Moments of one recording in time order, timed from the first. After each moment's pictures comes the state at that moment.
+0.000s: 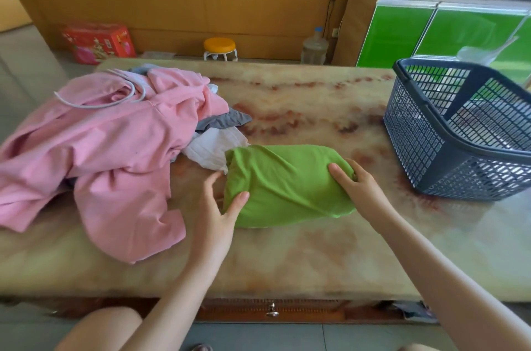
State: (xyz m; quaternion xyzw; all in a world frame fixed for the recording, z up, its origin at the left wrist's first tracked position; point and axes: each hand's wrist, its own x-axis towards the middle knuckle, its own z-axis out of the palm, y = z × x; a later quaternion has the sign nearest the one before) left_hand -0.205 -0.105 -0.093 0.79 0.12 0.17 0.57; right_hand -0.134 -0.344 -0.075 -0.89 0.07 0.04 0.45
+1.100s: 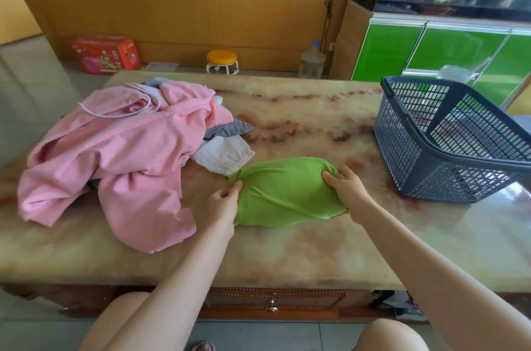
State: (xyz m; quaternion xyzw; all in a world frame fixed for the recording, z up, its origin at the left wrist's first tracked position) left_hand -0.181 -0.107 -0.076 0.61 0.34 0.03 0.71; right_hand -0.137 -0.330 -0.059 -0.78 0.16 0.07 0.60
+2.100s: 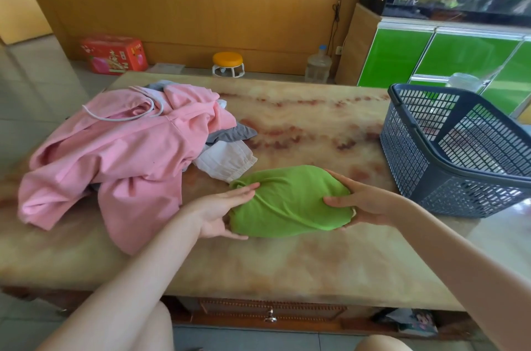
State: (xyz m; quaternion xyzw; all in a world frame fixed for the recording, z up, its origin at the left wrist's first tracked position) left_hand -0.176 -0.070 -0.049 0.59 0.17 -0.31 0.73; right_hand -0.113 -0.374 -0.052 -0.71 0.01 0.37 0.60
